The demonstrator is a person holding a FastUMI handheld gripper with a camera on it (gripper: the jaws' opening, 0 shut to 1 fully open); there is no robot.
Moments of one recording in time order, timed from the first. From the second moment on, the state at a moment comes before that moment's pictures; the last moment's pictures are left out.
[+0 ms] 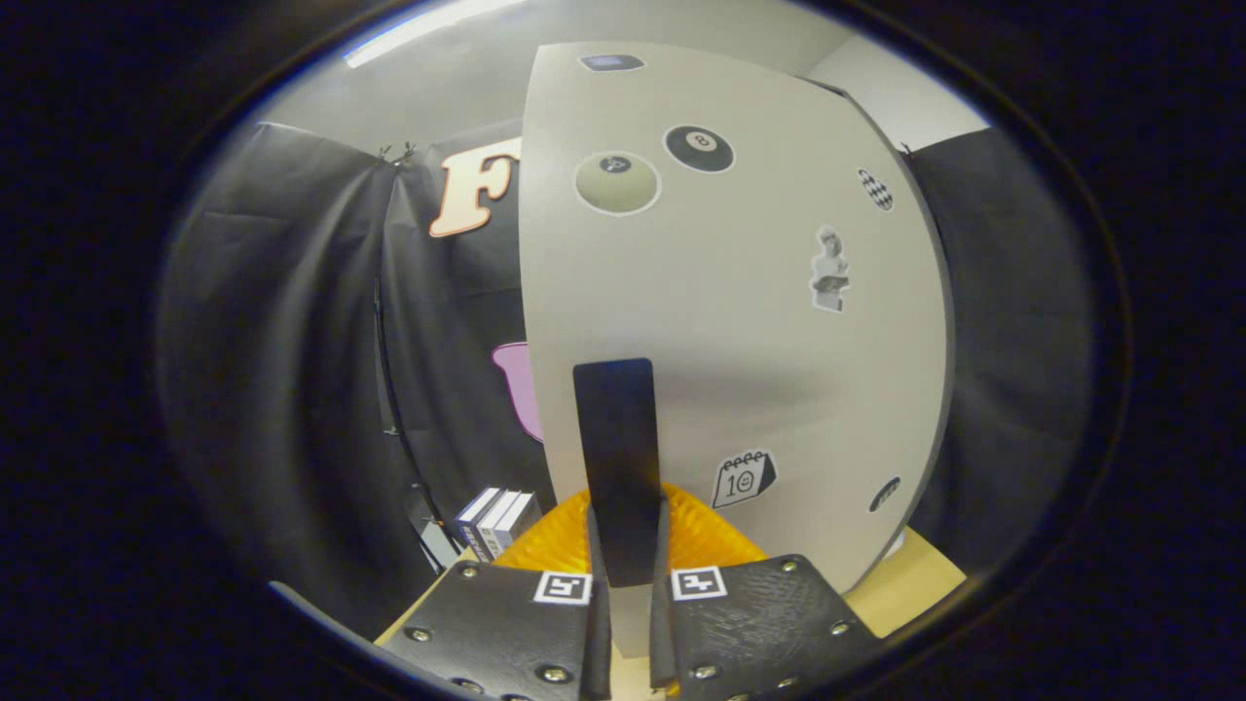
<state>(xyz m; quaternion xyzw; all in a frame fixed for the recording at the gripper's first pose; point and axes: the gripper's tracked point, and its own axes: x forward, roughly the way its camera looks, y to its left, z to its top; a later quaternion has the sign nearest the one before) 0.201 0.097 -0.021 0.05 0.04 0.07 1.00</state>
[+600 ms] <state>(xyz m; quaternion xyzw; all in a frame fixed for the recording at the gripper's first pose) 0.135 0.049 -0.019 0.06 0.04 0.05 1.00</state>
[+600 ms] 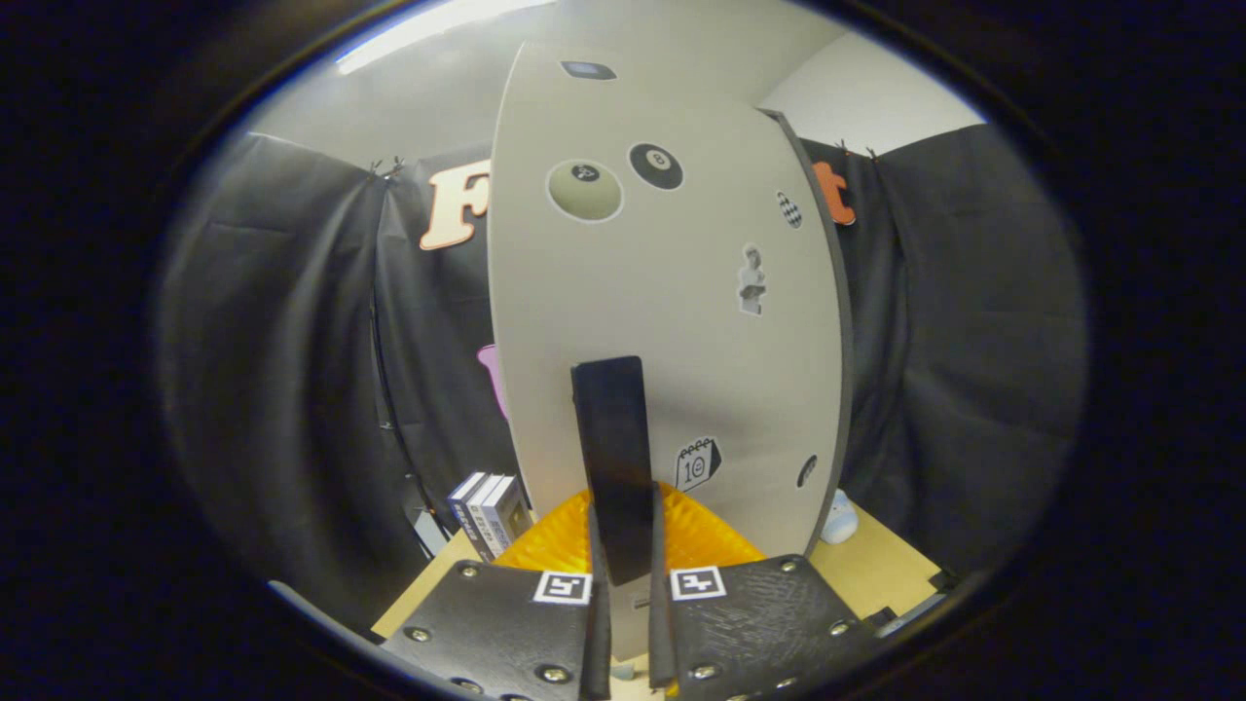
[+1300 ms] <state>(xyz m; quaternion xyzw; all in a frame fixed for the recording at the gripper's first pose) 0.063 -0.094 -0.015 0.04 0.03 -0.07 1.00</state>
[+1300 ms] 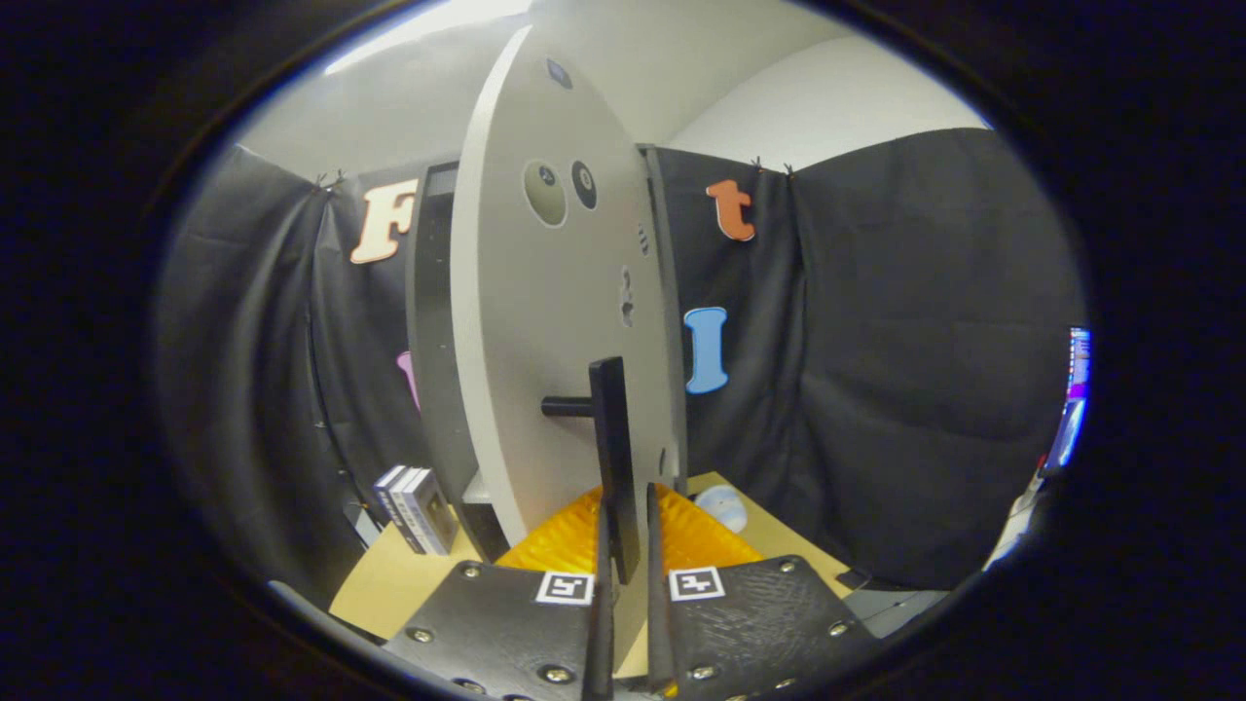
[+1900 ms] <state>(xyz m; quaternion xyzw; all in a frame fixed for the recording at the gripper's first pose) 0.062 -0.200 0.002 0.08 -0.02 -0.02 1.00</state>
